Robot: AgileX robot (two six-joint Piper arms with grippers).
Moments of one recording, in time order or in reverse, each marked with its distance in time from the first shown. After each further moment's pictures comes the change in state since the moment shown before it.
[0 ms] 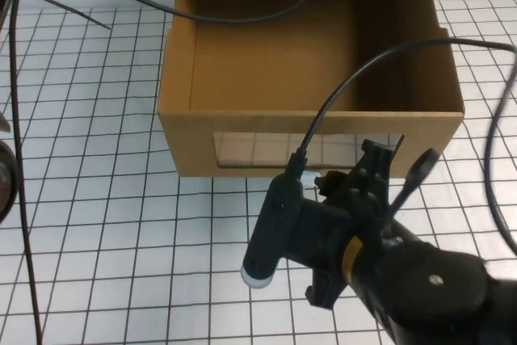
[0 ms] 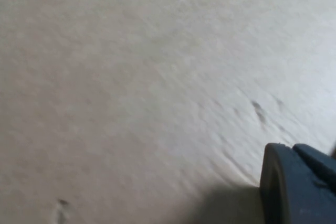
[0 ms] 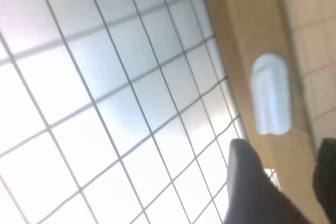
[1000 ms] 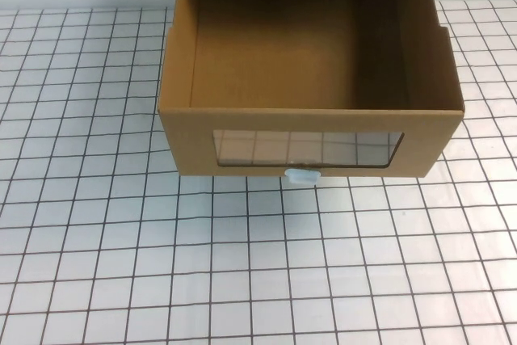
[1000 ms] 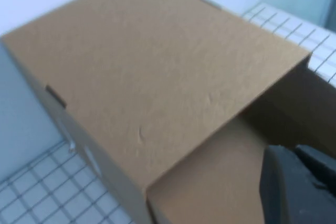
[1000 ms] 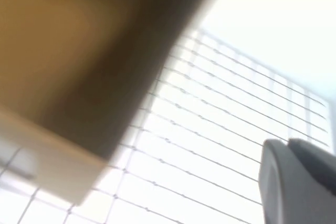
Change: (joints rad) right arm -0.408 -0.537 -0.119 0.443 0.092 -0.213; left arm 0.000 -0.525 0.132 0.311 0.096 0.001
